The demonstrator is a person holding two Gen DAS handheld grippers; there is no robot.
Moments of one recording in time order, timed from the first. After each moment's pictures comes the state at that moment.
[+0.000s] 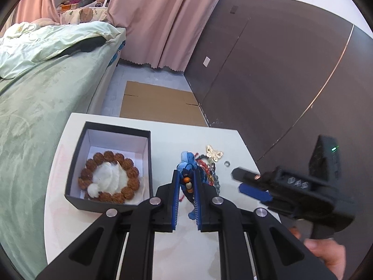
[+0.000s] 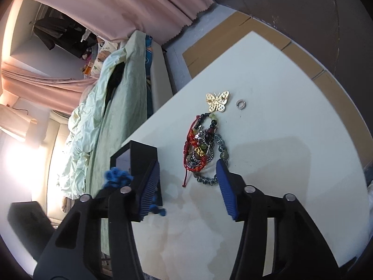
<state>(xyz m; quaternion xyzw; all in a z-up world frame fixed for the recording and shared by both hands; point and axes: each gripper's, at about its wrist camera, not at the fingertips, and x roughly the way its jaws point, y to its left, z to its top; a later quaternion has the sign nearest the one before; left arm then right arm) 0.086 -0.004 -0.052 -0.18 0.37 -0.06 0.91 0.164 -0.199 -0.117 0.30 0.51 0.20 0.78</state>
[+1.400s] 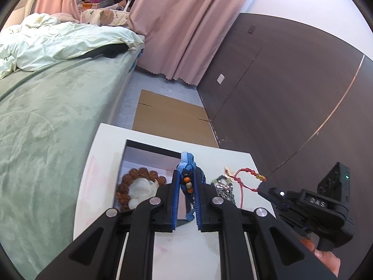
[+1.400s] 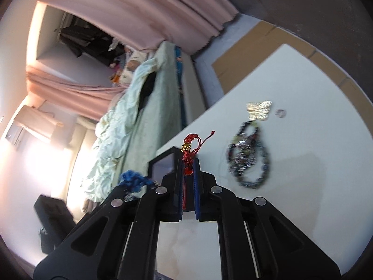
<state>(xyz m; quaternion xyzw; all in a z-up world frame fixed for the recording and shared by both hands) 0.073 0.058 -0.035 -0.22 0.34 -0.02 0.91 0.143 -0.185 -0.083 0.34 0.44 0.28 0.78</state>
